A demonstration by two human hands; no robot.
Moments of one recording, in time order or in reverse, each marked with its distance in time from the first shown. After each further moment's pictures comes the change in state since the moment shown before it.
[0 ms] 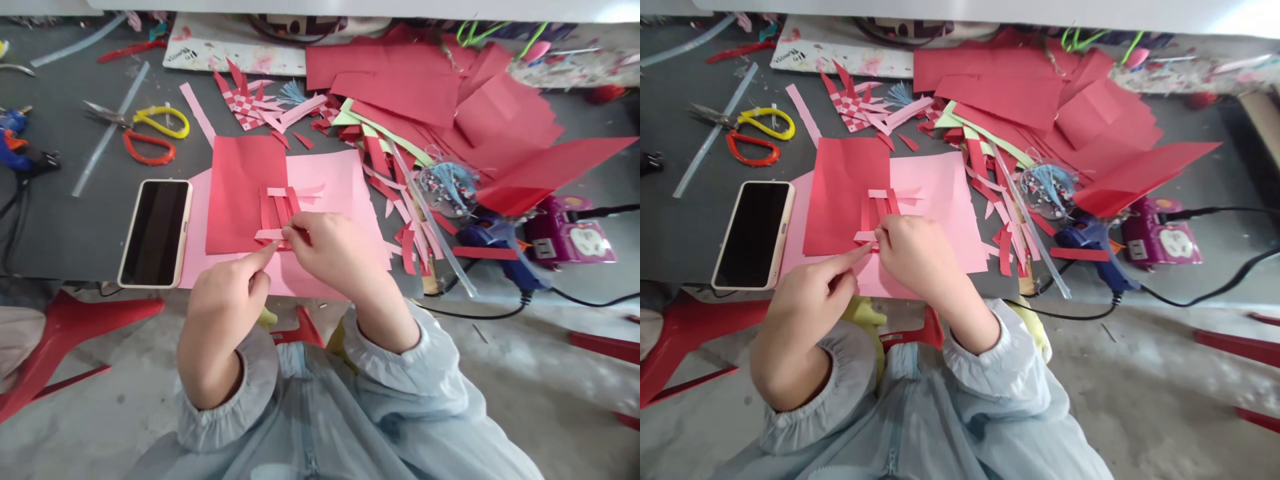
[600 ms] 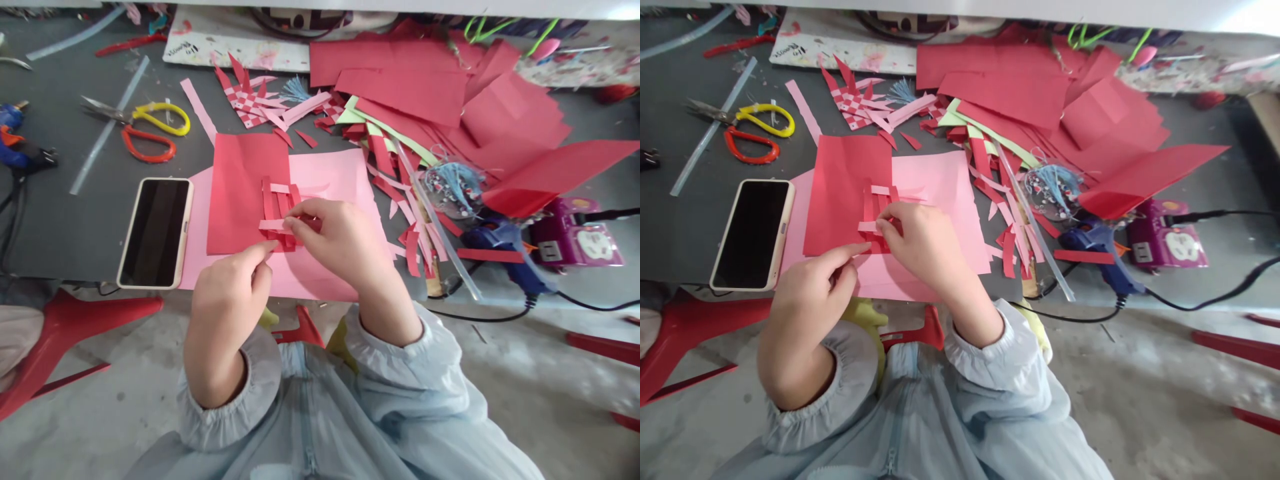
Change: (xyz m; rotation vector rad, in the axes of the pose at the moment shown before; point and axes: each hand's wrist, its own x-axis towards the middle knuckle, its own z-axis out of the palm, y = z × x) left_hand 0.004 0.003 0.003 -0.058 0.121 0.001; right_hand 0.007 0.009 0.001 0.200 0.097 -0.012
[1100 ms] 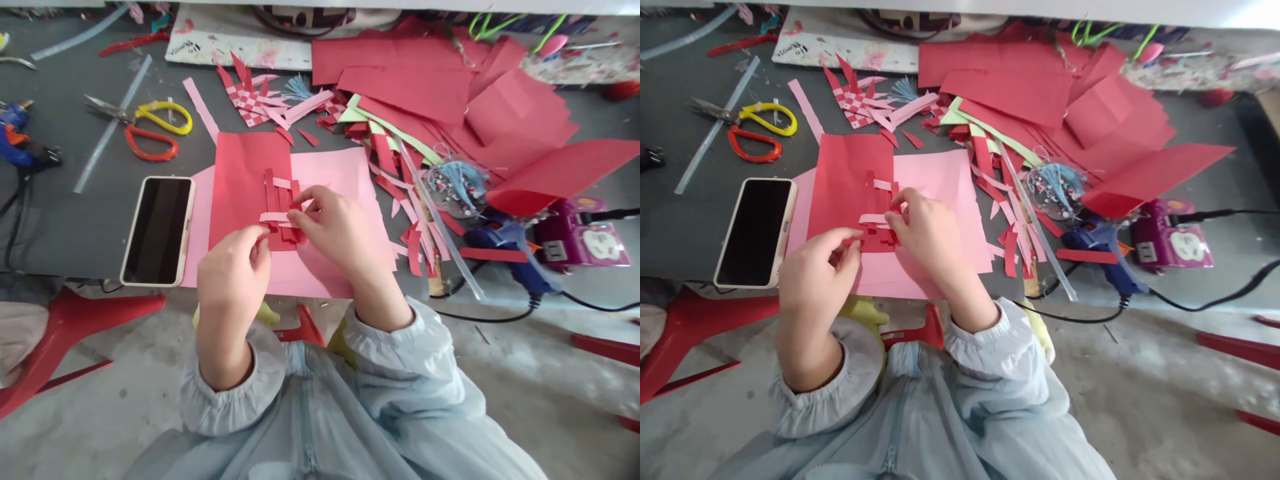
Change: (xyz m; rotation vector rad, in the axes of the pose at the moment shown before) left_hand 0.012 -0.002 0.012 -0.014 0.185 -0.030; right_hand 0.013 0.014 0.010 -0.019 0.077 0.097
